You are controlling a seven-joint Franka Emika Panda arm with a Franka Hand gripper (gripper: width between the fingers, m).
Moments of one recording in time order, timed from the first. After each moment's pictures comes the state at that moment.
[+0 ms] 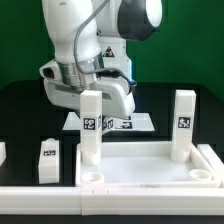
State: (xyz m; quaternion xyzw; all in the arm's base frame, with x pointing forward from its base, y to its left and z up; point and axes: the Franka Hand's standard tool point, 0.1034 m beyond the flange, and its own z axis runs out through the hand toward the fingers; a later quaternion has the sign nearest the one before) arm 0.395 -0.049 0.012 -0.94 0.30 0.12 0.05
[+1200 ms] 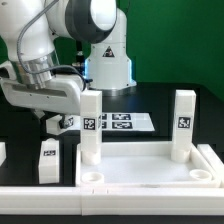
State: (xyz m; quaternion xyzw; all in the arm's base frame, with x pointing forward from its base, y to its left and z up) arm 0.384 -0.137 0.013 -0.95 0.27 0.12 0.06
